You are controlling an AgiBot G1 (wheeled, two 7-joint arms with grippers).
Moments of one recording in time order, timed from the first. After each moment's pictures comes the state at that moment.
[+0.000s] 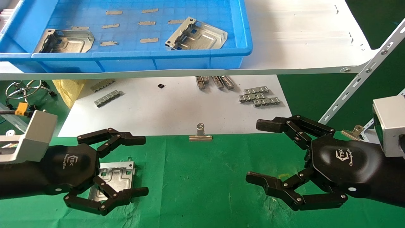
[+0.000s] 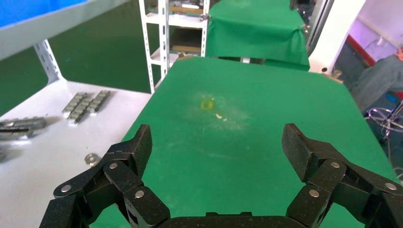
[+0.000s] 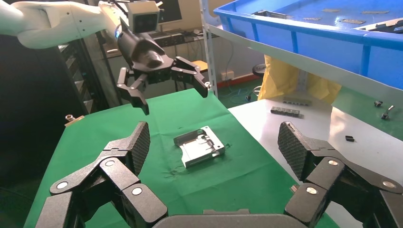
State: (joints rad) left arm -1.31 0.61 0.64 -1.02 0.74 1.49 -0.03; right arm 1.05 -0.55 -0.38 1.20 -0.61 -1.40 0.11
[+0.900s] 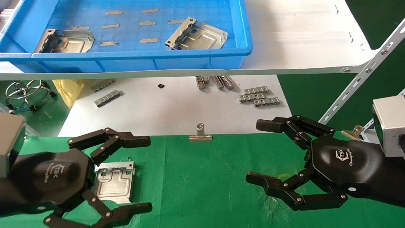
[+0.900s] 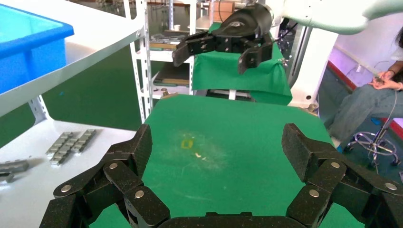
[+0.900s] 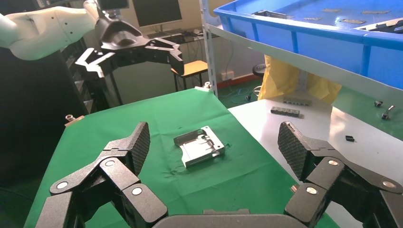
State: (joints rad) left arm -1.11 0.61 0.33 -1.24 0.73 1.50 -0.16; right arm 1.05 -0.55 -0.38 1.20 -0.61 -1.40 0.11
